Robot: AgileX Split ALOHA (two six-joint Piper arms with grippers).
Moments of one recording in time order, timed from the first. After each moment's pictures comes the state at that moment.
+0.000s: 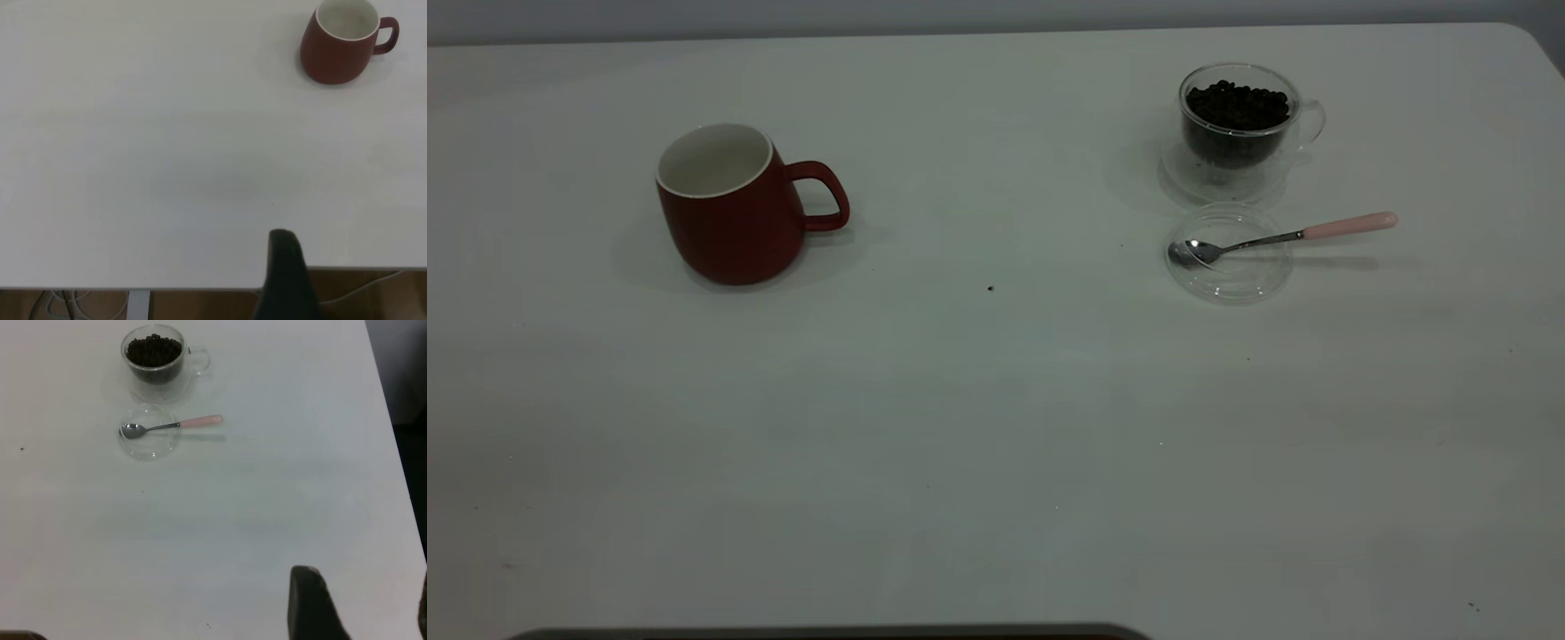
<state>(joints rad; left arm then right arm) 0.00 -0.02 -0.49 0.01 1.13 -0.02 0.06 0.03 -0.47 -0.01 1.12 0.06</state>
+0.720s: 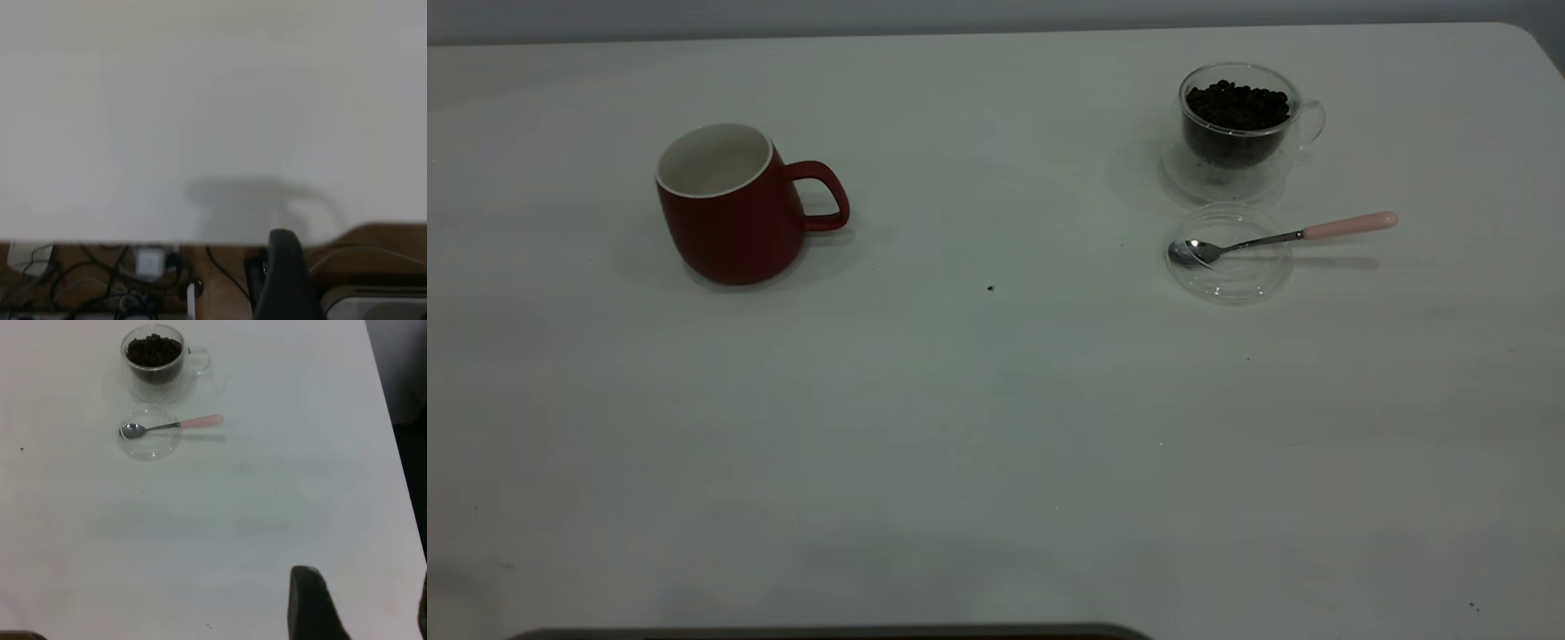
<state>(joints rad) 0.00 0.78 -0.55 0.13 0.81 -0.05 0.06 0.03 -0.47 -0.01 1.12 0.06</state>
